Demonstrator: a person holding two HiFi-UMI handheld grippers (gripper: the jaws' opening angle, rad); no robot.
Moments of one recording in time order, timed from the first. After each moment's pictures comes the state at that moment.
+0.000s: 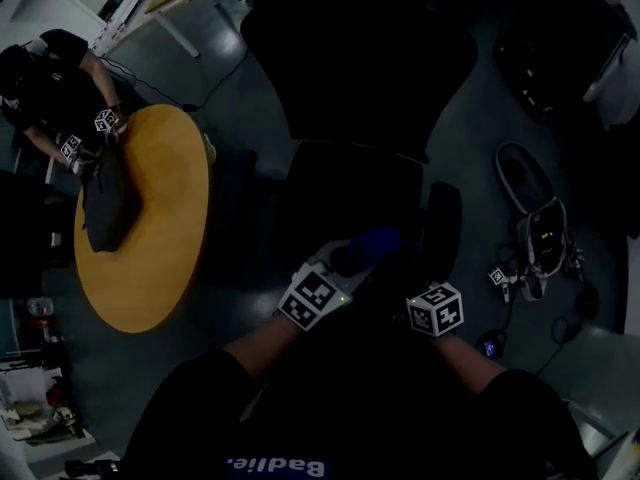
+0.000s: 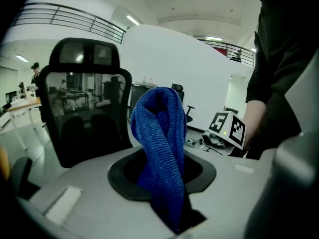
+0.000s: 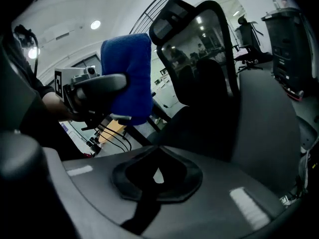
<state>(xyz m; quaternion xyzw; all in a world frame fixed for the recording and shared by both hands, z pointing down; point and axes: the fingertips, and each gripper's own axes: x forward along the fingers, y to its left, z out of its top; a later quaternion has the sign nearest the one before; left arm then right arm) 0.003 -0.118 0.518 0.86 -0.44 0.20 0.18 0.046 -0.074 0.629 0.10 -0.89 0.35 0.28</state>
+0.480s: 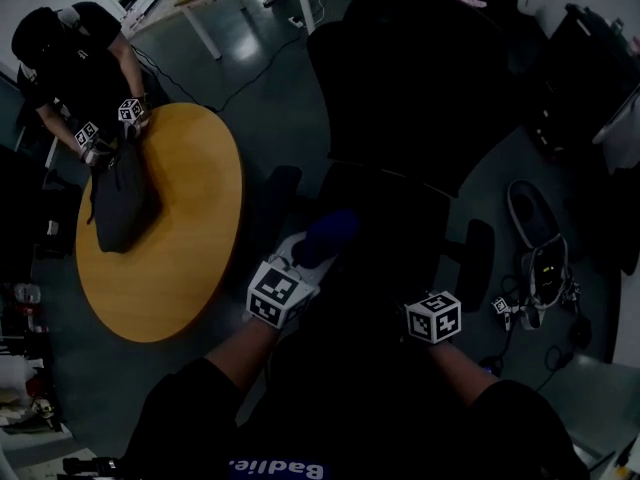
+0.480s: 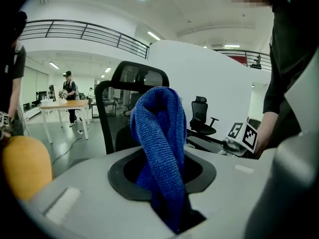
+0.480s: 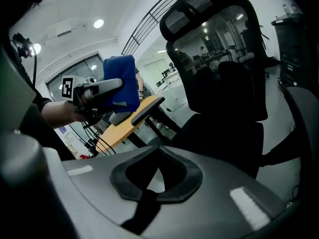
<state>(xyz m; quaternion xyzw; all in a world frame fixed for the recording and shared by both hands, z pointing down) -0.199 -0.099 0.467 0.80 -0.56 0.14 0.16 -0.071 -0.072 0.597 0.10 -0.90 0.33 0.27</state>
